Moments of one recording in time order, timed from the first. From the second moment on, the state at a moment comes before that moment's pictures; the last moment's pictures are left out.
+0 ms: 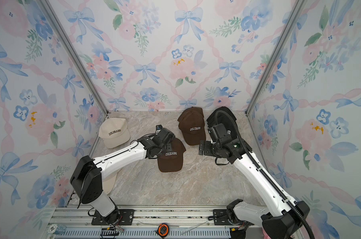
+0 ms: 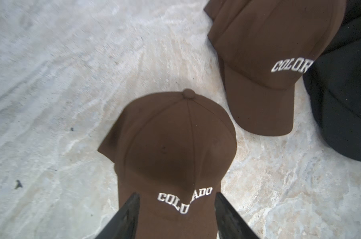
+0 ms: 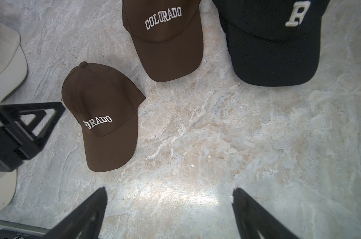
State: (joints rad) left arm -0.74 1.61 1.27 -0.61 -0.36 -0.80; right arm 0.53 1.21 1.29 -1.07 0.11 0.53
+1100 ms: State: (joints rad) left arm -0.32 0.94 0.84 -0.72 -0.27 -0.65; right arm 0.91 1.90 1.73 -0.97 0.19 0.69
